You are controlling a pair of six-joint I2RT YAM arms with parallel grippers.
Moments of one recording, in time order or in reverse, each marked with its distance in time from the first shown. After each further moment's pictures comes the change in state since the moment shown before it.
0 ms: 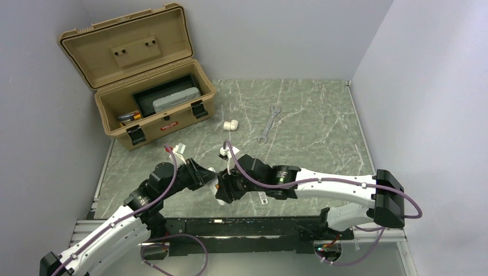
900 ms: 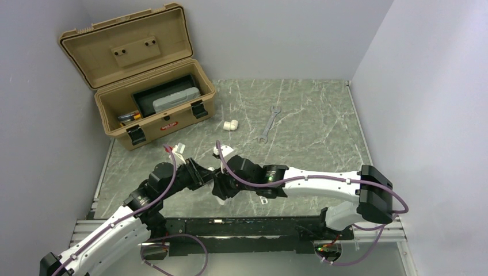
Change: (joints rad) left arm 0.000 -0.009 0.000 0.006 0.003 -0.010; right arm 0.003 0.114 0.039 0.039 0.069 0.002
